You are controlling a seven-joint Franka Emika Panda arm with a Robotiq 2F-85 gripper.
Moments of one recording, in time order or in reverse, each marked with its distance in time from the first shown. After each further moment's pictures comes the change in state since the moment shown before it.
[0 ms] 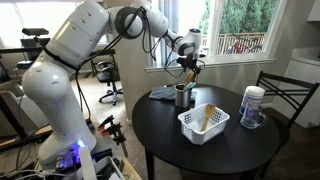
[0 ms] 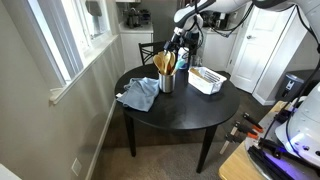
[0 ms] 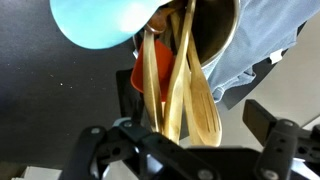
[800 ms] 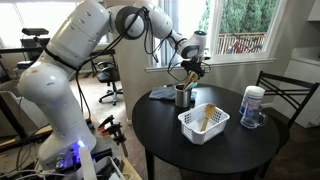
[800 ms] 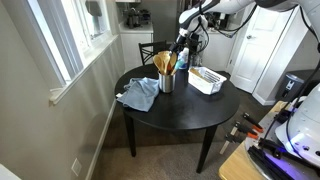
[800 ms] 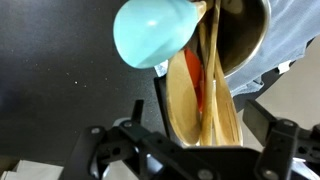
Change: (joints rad) arm -0.081 0.000 0.036 -0.032 0.006 0.014 -0.130
